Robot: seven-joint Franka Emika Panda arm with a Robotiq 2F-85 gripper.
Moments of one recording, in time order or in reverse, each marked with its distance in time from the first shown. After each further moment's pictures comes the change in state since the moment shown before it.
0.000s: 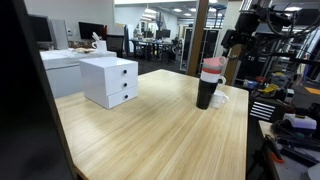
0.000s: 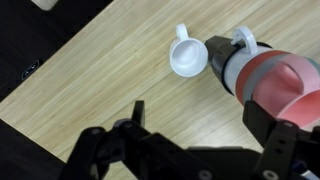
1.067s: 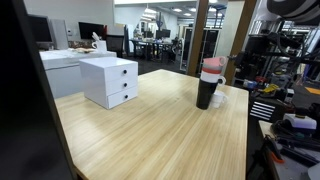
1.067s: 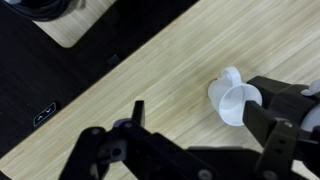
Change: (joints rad) arm -0.065 0.052 -0.130 -0.114 0.000 0.044 -0.185
